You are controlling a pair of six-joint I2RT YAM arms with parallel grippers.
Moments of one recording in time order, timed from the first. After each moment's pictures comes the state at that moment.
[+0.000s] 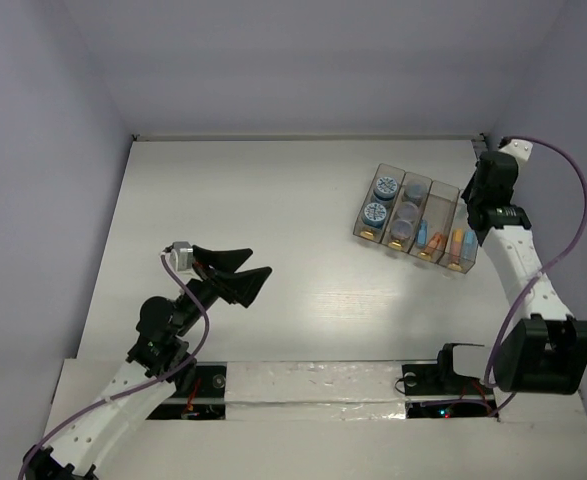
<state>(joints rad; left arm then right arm) -0.57 0.29 0.16 0.42 0.22 -0.66 -0.06 1.21 1.05 -0.25 0.42 0.26</state>
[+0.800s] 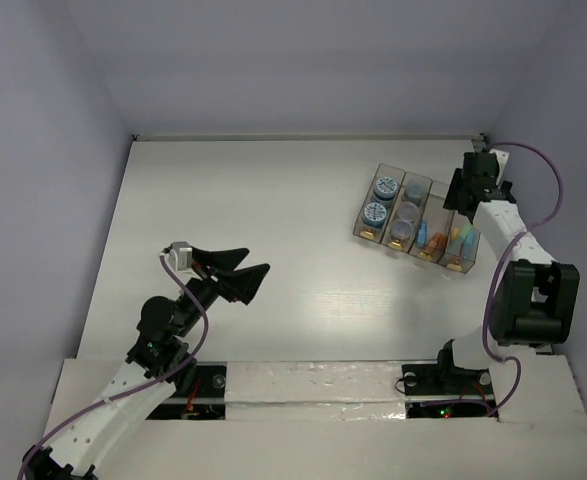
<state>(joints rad) -0.59 0.27 0.16 0.37 0.14 -0.65 -0.09 1.54 1.14 -0.41 0.49 0.19</state>
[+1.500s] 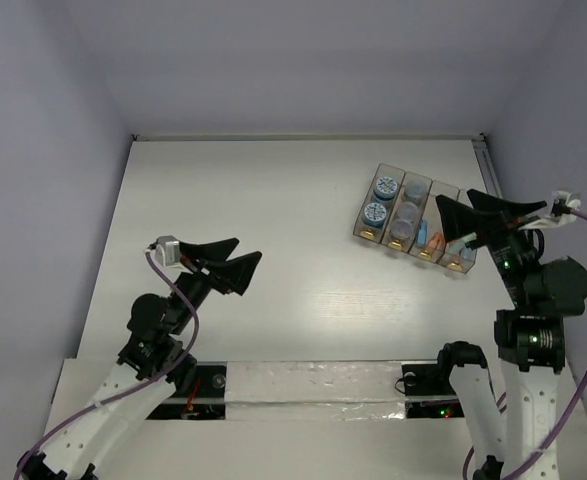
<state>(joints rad) -0.59 0.26 0.25 0.30 0.06 -0.63 -0.09 0.50 0.87 -0.05 -0.37 0.58</state>
